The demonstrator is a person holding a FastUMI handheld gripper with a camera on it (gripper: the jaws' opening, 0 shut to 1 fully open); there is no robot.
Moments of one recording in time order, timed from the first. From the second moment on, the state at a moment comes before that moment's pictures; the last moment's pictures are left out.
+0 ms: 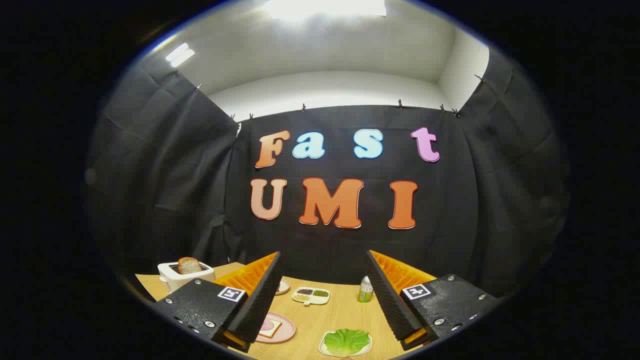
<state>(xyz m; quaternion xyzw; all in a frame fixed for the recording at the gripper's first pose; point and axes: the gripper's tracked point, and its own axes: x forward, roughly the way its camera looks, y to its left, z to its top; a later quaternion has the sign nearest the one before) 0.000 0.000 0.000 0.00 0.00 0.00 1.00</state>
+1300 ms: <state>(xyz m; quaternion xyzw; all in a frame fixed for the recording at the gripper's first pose) 0.006 0.010 0.000 0.00 0.07 0.01 1.00</state>
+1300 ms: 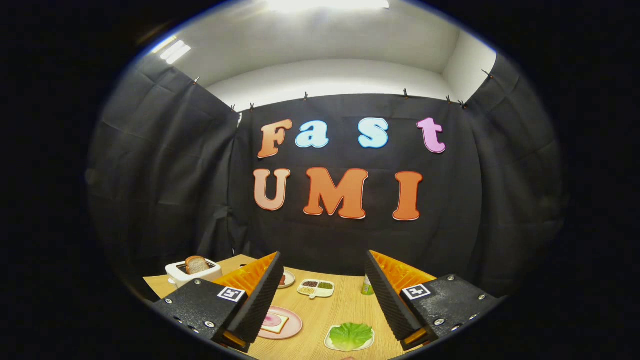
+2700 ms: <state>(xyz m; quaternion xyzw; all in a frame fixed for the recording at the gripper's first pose) 0.032 -0.037 -0.268 0.06 0.51 0.04 0.85</state>
